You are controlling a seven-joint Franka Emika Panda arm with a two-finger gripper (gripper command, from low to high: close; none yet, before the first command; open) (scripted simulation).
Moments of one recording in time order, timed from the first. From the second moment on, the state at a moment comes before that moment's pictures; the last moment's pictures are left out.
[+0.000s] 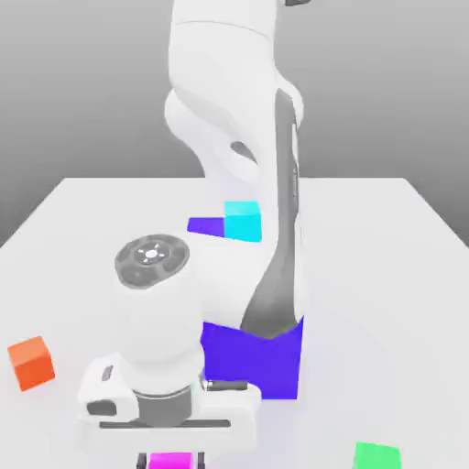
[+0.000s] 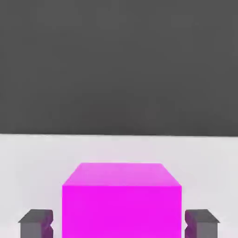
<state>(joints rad) 0.10 0.49 -0.21 -2.30 0.28 2.76 0.43</state>
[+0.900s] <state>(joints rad) 0.34 0.41 -0.02 -2.23 0.02 2.63 0.16</state>
